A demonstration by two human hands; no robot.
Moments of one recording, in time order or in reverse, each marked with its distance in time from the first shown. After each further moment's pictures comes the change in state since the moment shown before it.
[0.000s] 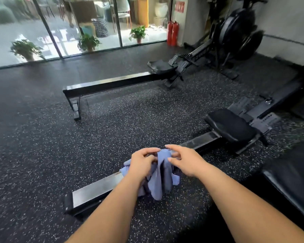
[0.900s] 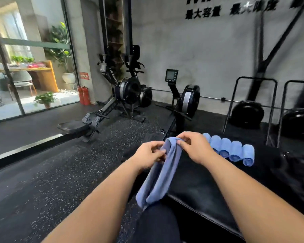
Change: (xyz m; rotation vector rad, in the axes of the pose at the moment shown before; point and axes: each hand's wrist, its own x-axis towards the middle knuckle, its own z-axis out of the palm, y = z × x) left_hand -0.113 0.208 0.276 0.267 -0.778 0.587; right_hand -0.271 0.092 -0.262 -0.089 0.865 0.117
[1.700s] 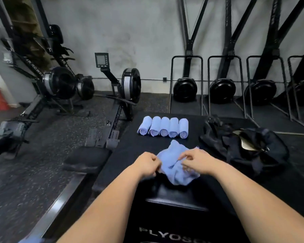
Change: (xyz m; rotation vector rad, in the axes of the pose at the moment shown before) left_hand 0.055 0.013 0.238 0.349 -0.468 -0.130; right_hand -0.154 0.186 -0.114 -0.012 -0.203 0.574
